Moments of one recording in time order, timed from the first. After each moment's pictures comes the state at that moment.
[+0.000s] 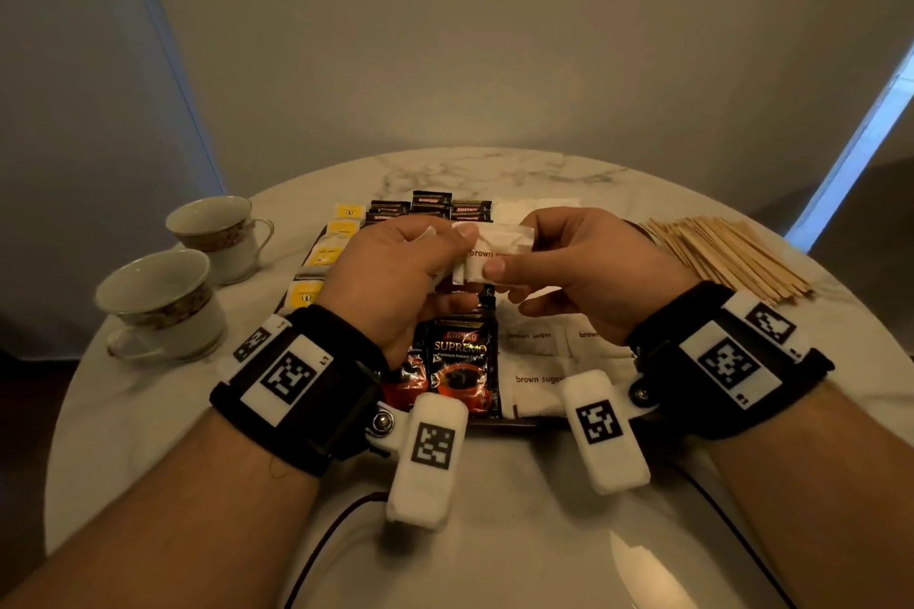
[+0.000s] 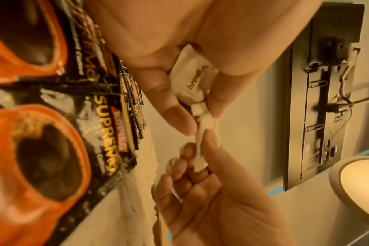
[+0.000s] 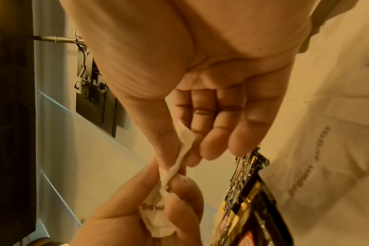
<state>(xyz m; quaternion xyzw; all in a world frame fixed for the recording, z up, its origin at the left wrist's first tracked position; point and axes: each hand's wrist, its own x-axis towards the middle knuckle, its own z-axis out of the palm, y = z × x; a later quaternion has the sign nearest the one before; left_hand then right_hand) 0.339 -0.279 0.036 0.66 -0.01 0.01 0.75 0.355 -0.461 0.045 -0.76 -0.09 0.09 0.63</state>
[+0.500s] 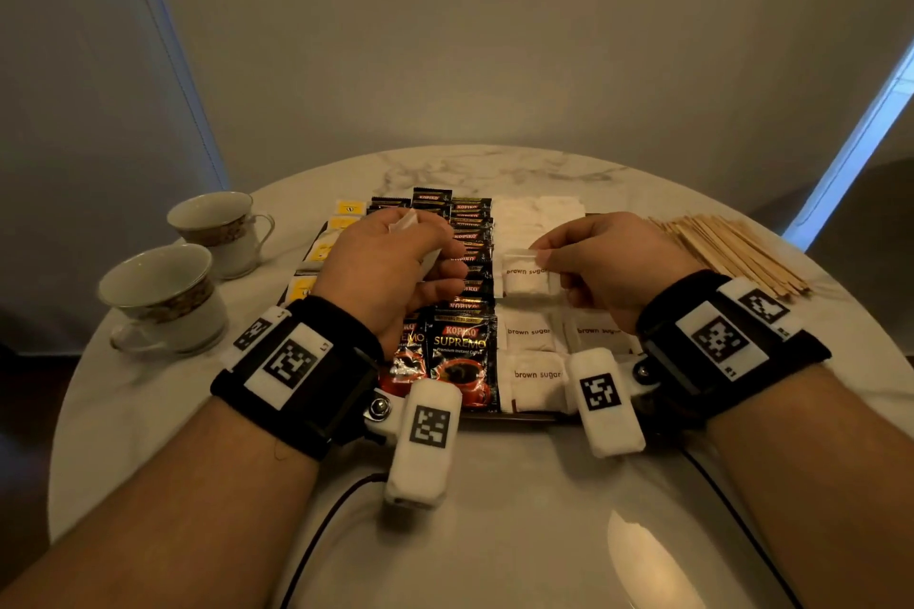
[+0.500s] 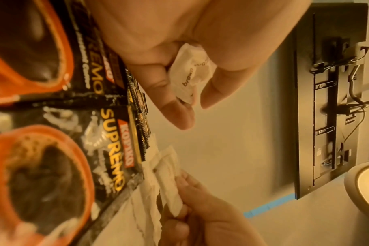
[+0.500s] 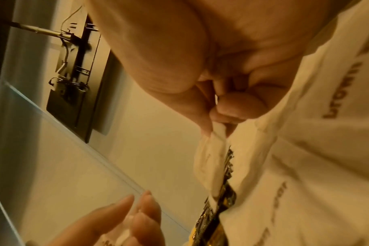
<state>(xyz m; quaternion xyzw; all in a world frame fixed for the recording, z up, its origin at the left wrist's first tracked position) 0.344 -0.274 0.038 0.64 0.05 0.03 0.77 0.370 -0.476 0.037 -0.82 0.07 0.02 0.57</state>
